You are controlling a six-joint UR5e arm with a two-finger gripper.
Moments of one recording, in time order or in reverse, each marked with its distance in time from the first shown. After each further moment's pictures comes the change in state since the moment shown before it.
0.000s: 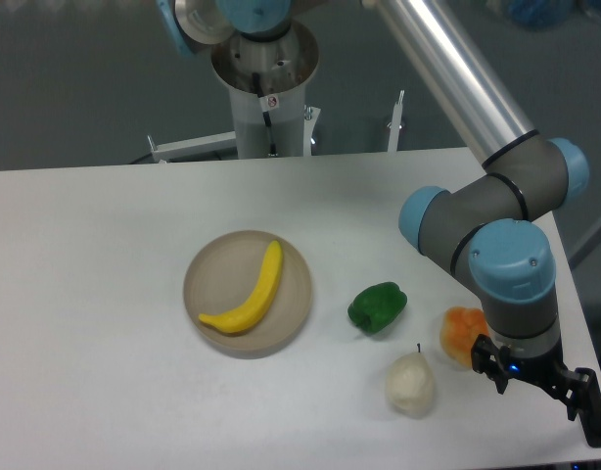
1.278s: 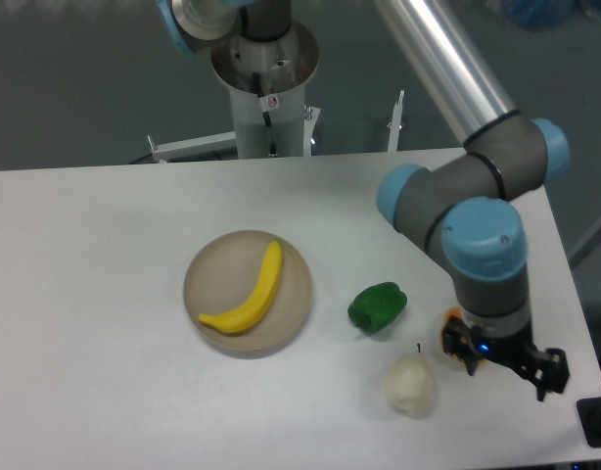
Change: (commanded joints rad) arm -0.044 0.190 -0.225 -0.095 -0.049 -0.191
